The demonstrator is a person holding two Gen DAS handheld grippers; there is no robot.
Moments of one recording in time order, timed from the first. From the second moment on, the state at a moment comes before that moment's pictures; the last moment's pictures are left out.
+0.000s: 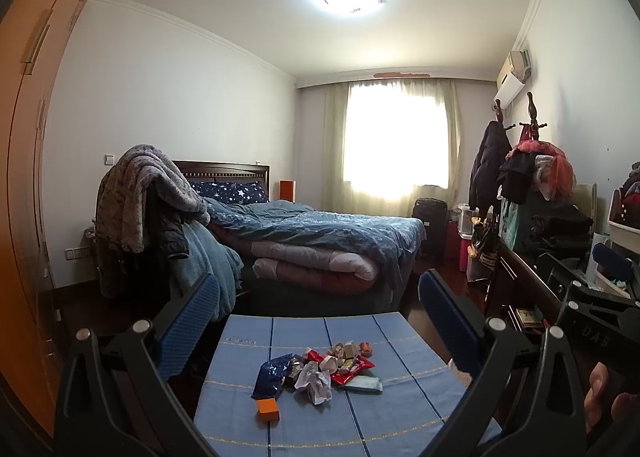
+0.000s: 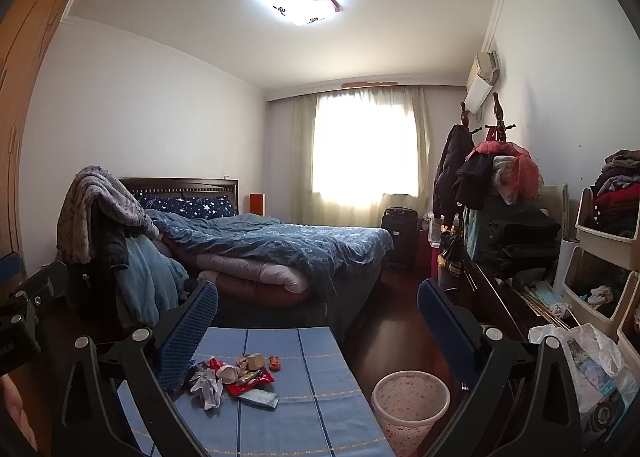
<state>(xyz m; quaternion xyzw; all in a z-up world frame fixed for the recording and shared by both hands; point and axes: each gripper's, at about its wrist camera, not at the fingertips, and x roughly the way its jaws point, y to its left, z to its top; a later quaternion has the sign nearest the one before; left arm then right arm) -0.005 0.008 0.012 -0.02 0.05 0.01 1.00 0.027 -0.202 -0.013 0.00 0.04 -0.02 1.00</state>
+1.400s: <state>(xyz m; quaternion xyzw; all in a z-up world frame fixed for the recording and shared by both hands) 0.020 0.003 -0.003 -0.01 0.08 0.01 1.00 0.050 -0.209 -0.036 0.00 0.07 -0.02 1.00</state>
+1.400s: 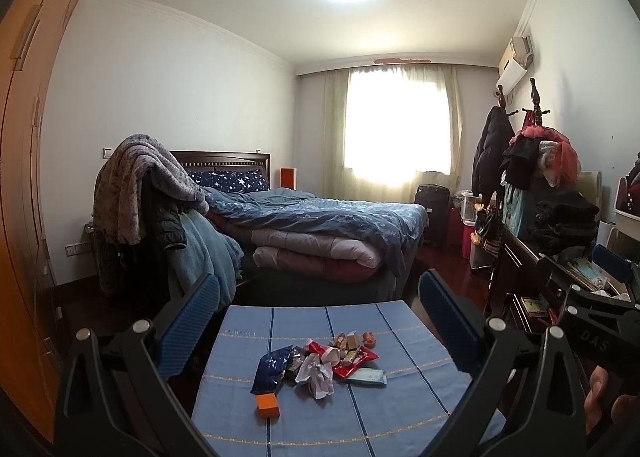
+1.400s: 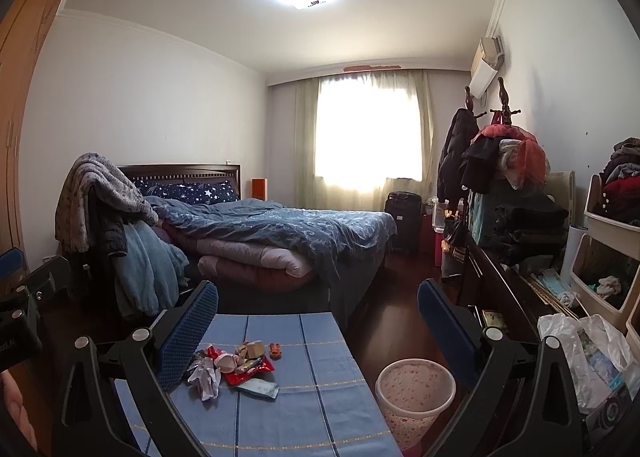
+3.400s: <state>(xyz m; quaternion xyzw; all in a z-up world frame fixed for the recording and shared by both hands) 0.281 0.084 -0.254 -0.06 0.38 0.07 0.92 0.266 -0.155 -0.229 -0.02 0.35 0.06 0.94</state>
